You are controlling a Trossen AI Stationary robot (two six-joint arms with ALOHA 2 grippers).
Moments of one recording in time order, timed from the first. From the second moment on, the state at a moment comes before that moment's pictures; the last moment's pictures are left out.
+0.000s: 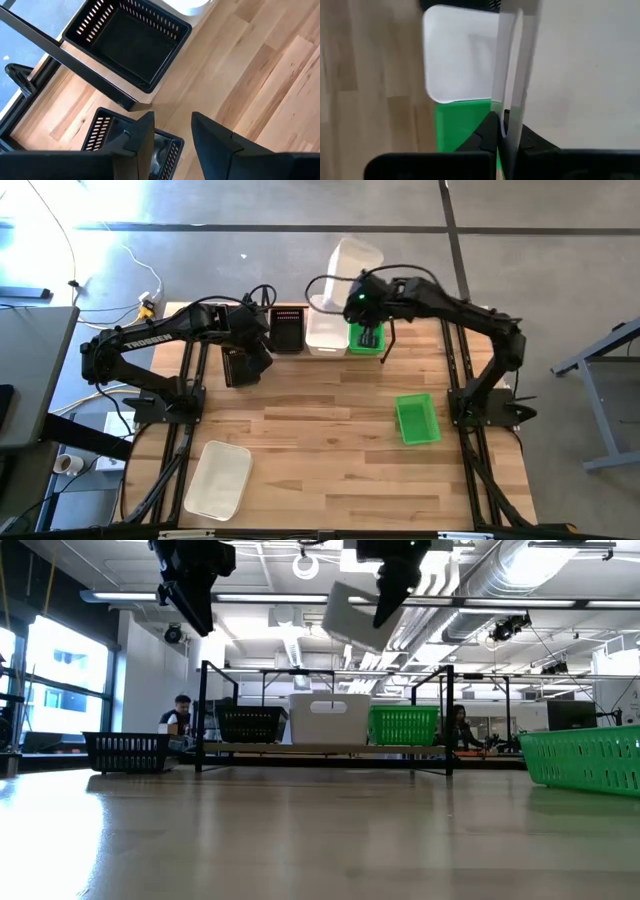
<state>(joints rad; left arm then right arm) 0.42 1.28 1.28 -1.14 -0.20 -0.25 -0.34 1.69 1.80 -1.13 0.23 -0.38</state>
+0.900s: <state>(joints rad) 0.42 1.28 1.28 -1.14 -0.20 -0.25 -0.27 1.86 1.80 -1.09 0.10 -0.29</state>
